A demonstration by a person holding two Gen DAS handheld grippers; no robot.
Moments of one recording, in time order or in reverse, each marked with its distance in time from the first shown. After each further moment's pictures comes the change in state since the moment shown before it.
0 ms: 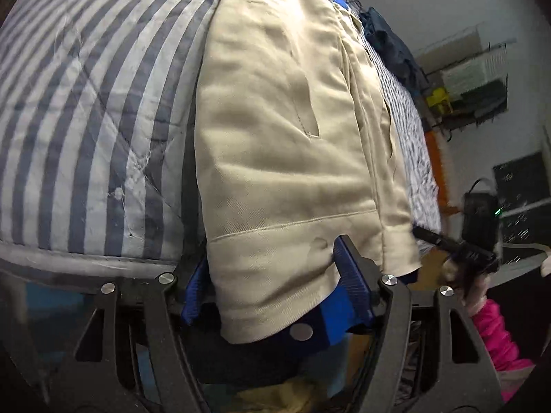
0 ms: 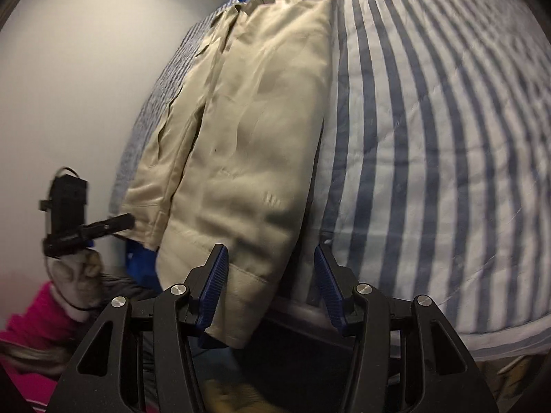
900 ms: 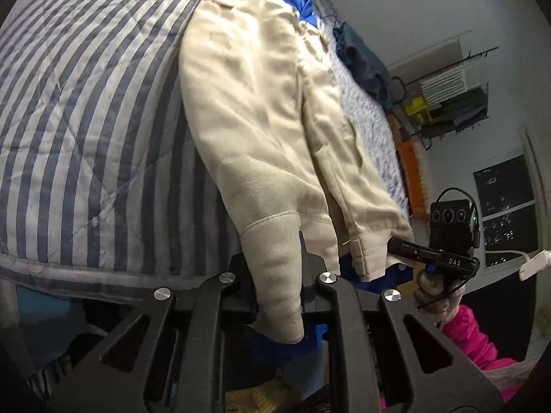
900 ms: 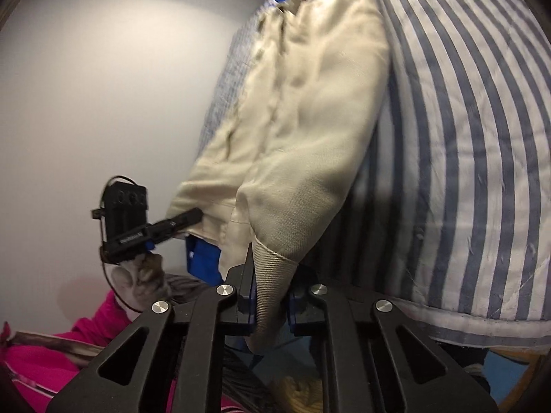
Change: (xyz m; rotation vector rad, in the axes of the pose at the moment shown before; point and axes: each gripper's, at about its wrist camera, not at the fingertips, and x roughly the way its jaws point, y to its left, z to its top) left arm -0.037 -0.035 0.016 0.023 -0.054 -0.082; right arm -0.014 0.030 0.001 0.066 -0.008 0.314
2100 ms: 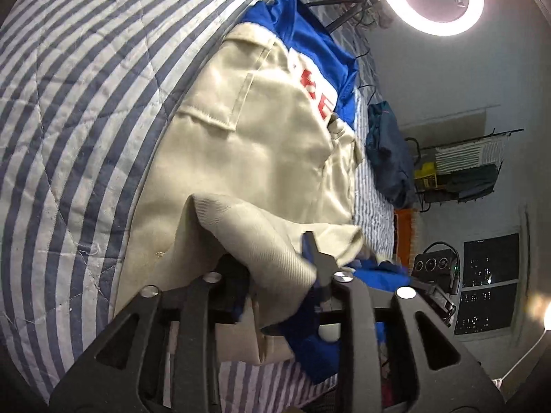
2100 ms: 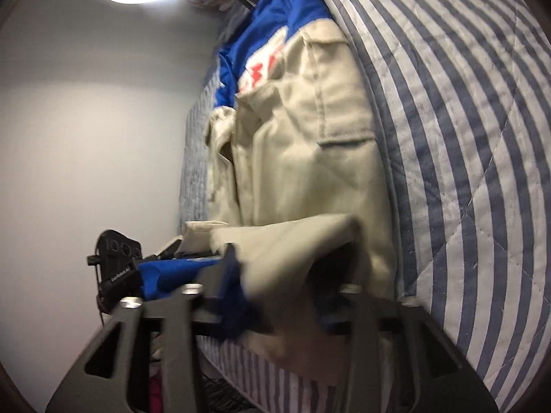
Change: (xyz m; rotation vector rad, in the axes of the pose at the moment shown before) left arm 0.062 0.030 0.215 -0.230 -0.083 -0.023; right arm 0.023 -0.047 0.218 0.192 -0.127 -0.055
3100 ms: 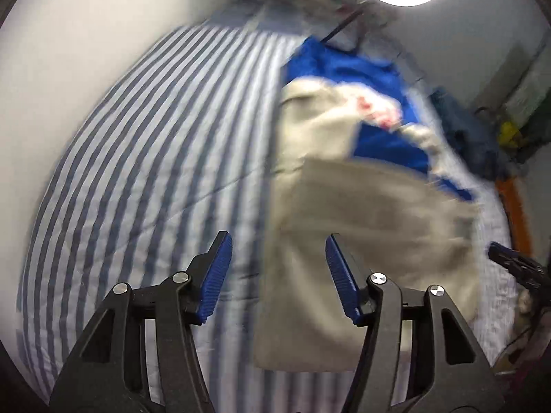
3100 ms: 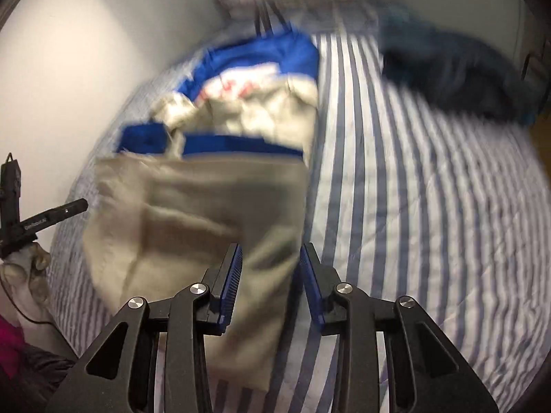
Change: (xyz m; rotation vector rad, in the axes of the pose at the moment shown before) left arm -0.025 -0.016 -0.033 0.372 -0.252 0.443; right arm -0.023 0.038 -0.038 -0.479 -0.172 -0.516
